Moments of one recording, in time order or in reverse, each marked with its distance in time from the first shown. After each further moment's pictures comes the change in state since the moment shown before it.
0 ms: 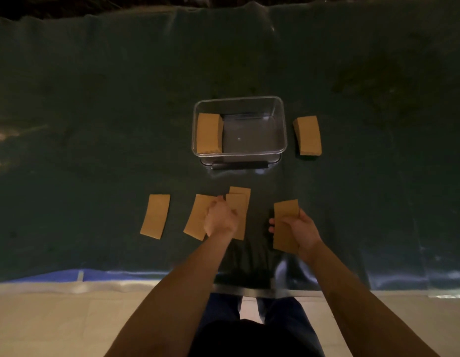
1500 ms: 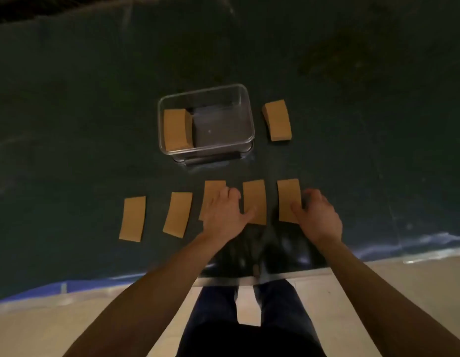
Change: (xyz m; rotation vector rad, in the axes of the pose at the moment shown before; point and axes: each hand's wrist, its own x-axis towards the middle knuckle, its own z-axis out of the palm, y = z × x) left_hand -0.034 0.027 0.024 0.324 0.037 0.611; right_hand -0.022 -0.011 -0.075 -1.026 0.410 -0.376
